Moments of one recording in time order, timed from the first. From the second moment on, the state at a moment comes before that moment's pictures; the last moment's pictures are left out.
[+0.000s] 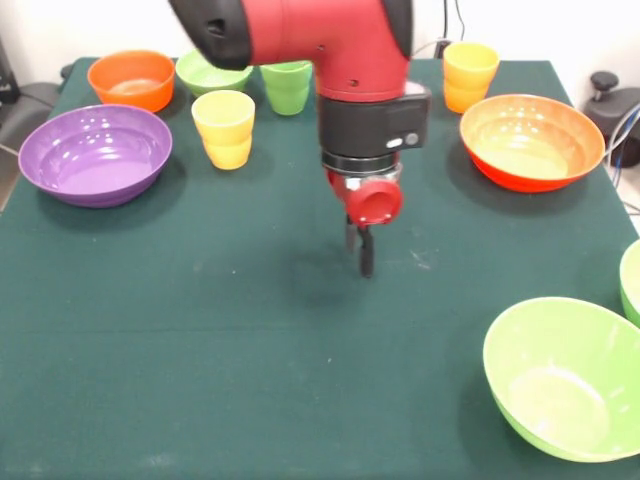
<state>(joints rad) -0.49 -0.41 0.52 1.47 -0.93 0.48 3.58</state>
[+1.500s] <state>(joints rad) -0.45 -0.40 0.52 1.37 -0.78 0.60 3.30</state>
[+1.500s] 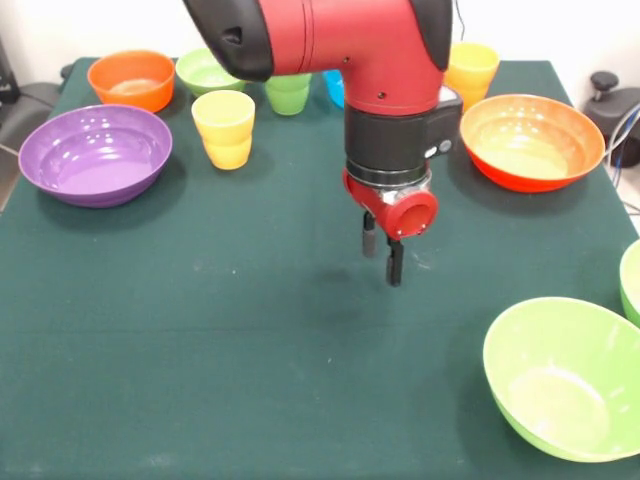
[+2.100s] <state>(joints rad) -0.37 -0.43 0.52 1.28 -0.71 0.72 3.28</state>
